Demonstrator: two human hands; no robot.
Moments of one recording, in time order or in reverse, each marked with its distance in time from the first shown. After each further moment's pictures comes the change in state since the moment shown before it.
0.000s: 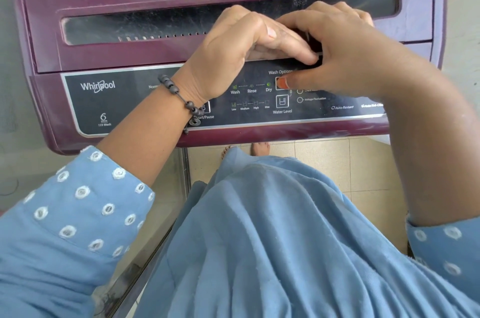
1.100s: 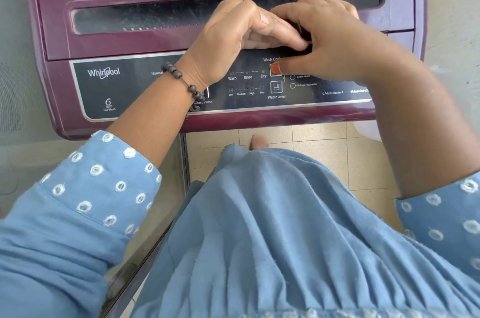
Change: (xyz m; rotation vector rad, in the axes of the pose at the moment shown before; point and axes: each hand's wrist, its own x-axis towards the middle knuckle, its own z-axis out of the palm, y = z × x) left_hand -0.003 0.000 0.004 0.086 0.042 0.009; right_hand -0.001 0.003 0.005 -0.039 0.045 -0.020
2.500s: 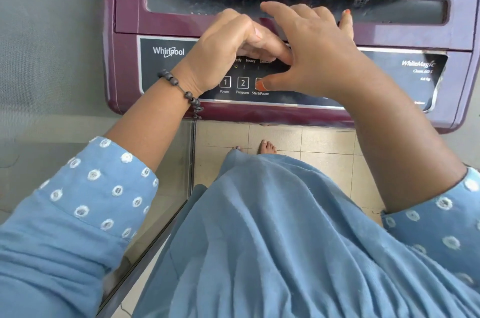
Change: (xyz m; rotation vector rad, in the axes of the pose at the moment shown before) left_hand -0.081 0.008 -0.048 0.073 0.121 -0.021; right_hand 0.014 -0.099 0.028 -0.107 -0.016 -0.006
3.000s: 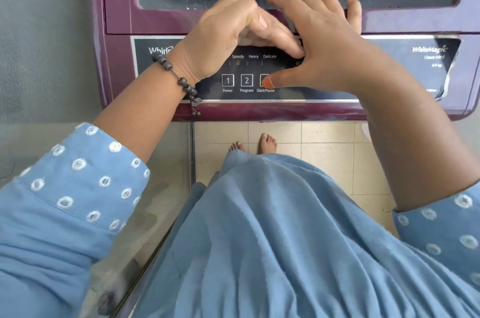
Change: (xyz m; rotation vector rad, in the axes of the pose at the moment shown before) left_hand 0.016 -0.007 -0.017 -0.051 -0.175 0.019; right_hand 0.000 0.004 0.003 0.076 -0.016 0.037
